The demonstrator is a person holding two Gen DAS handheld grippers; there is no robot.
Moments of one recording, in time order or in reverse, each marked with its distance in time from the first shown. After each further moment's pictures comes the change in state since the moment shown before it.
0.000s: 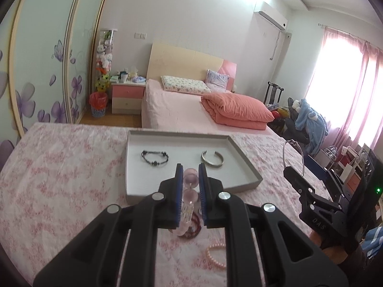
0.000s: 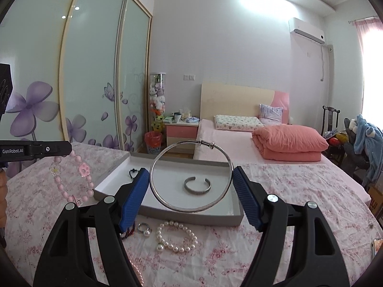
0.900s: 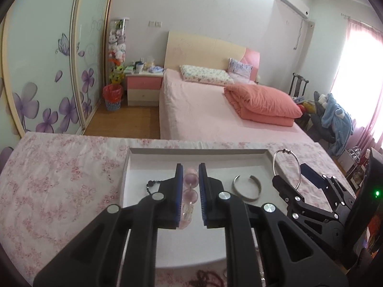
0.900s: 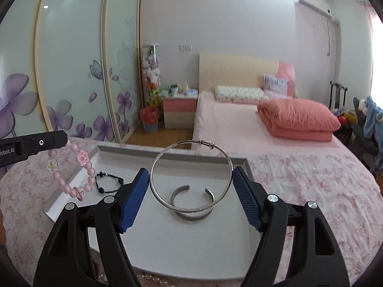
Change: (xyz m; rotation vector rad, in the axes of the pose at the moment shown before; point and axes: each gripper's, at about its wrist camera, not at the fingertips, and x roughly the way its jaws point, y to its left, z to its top) left arm 0.148 0.022 0.053 -0.016 0.096 0.132; right arm 0.161 -0.016 -0.005 0.052 0.248 0.006
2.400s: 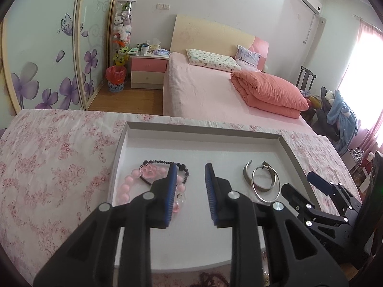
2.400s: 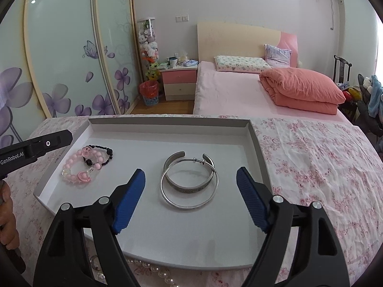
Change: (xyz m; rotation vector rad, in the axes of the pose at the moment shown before) left arm 0.036 0.014 -0.021 -0.052 0.082 0.013; right arm 0.014 -0.008 -0.011 0.031 0.136 0.018
